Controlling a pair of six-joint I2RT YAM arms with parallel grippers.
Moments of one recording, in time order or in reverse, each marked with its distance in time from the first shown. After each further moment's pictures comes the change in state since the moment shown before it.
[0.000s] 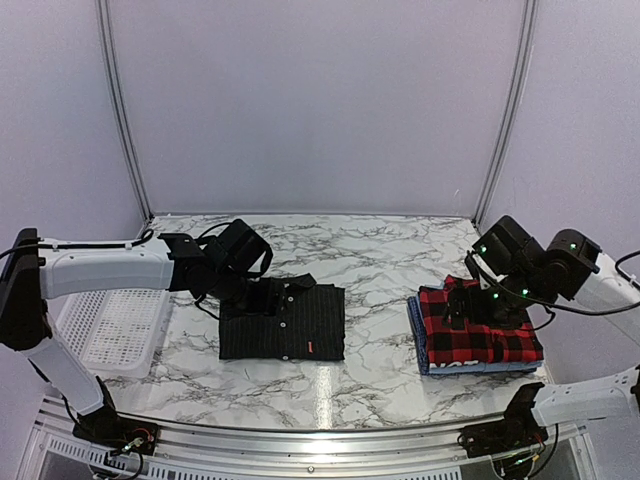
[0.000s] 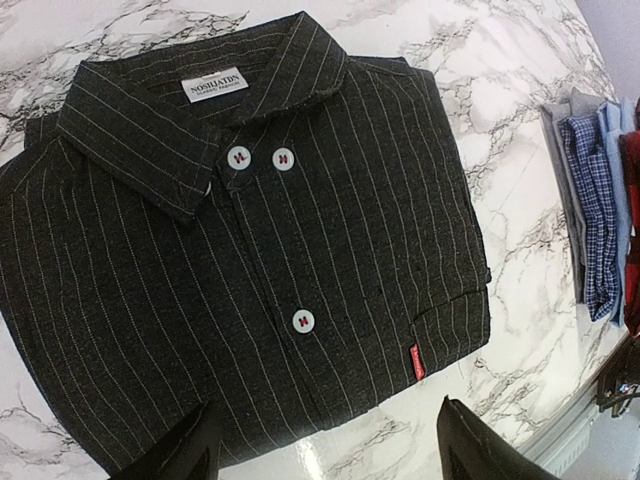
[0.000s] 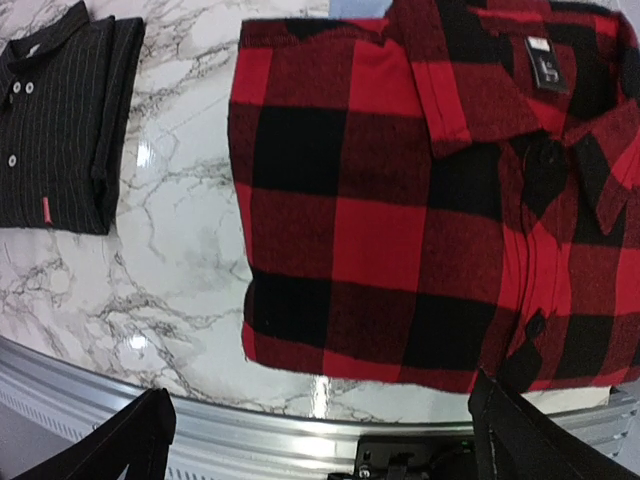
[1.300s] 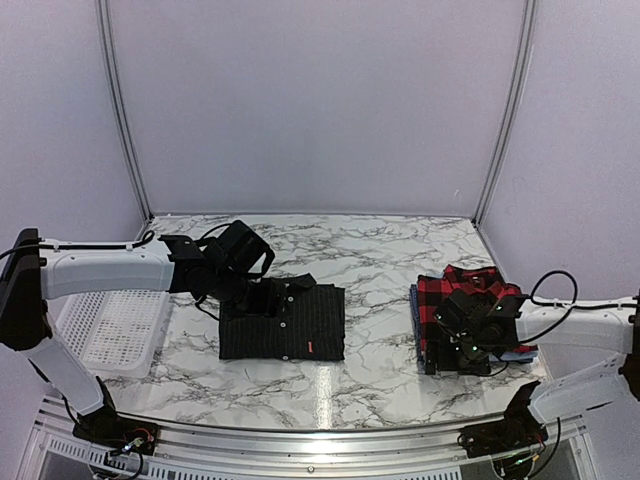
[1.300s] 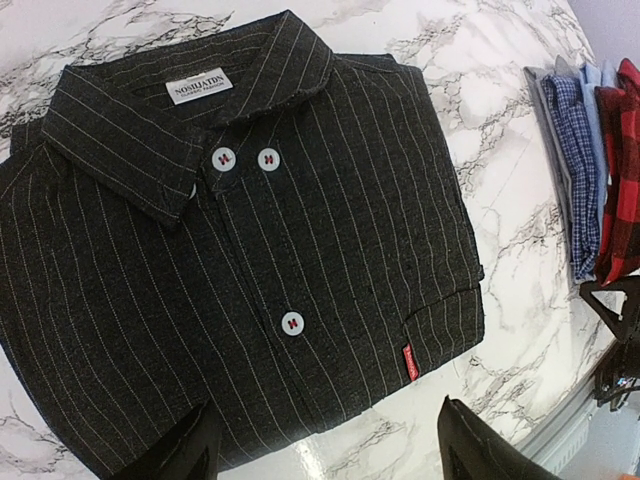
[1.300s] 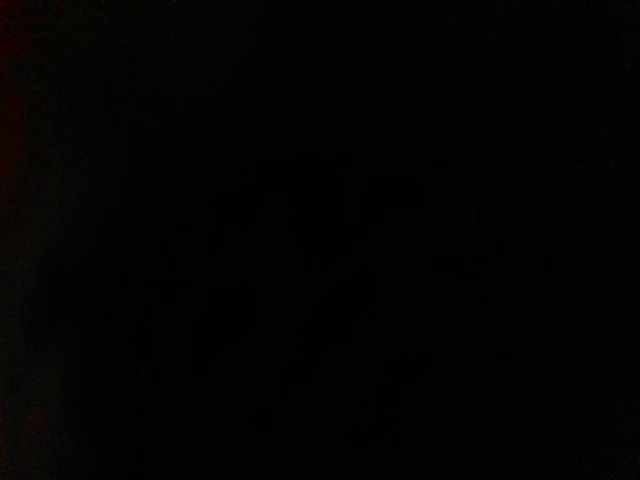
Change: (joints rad) left arm 0.000 0.000 -0.014 0.032 0.019 0.013; right arm -0.001 0.149 -0.525 0.476 0.016 0.131
